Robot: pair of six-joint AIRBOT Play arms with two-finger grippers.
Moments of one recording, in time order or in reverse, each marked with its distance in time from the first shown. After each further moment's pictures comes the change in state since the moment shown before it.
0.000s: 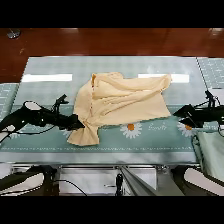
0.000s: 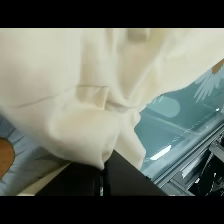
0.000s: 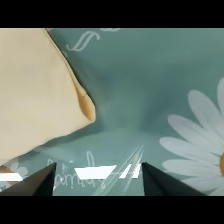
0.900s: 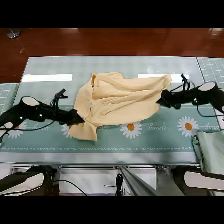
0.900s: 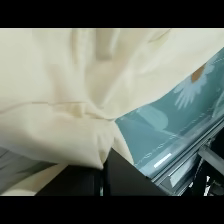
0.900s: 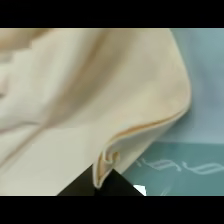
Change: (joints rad) left arm 0.000 0.022 0.101 -0.023 -0.037 -0.004; right arm 0.350 -0.196 0.254 0.156 -0.172 0.058
